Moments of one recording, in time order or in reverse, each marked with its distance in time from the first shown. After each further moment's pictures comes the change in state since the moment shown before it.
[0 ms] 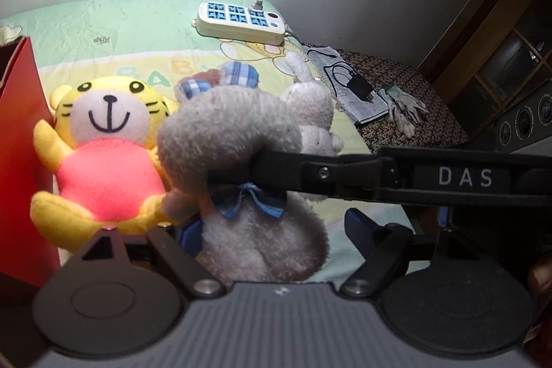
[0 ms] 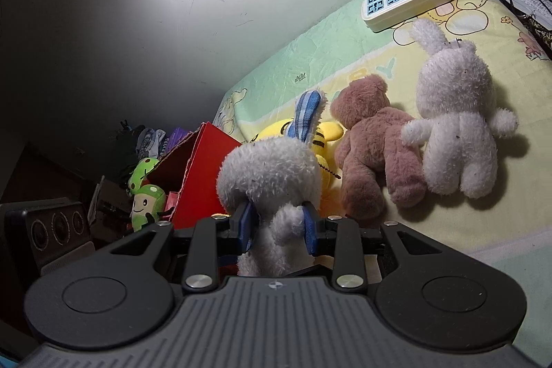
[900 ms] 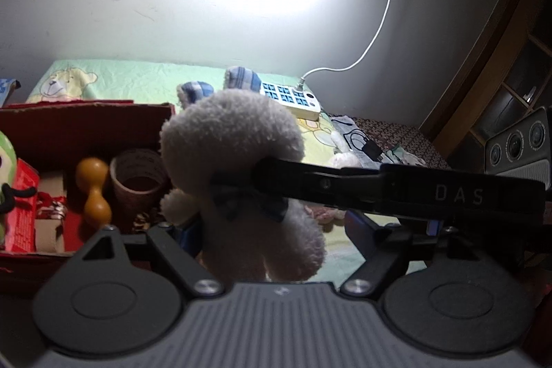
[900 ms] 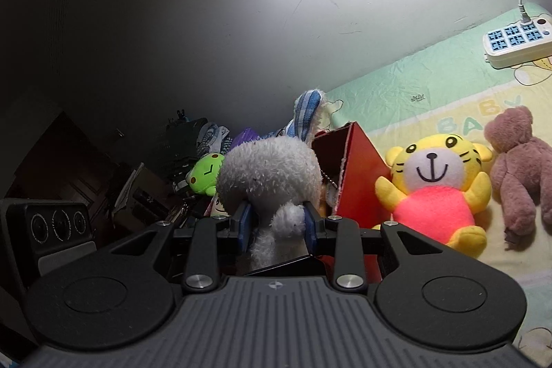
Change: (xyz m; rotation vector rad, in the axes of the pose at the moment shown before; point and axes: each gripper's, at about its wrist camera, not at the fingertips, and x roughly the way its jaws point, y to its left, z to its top) left arm -0.159 0.088 -0.018 -0.024 -0.226 0.024; right arm 0.054 0.156 -0.032 -0.175 -0.071 0.117
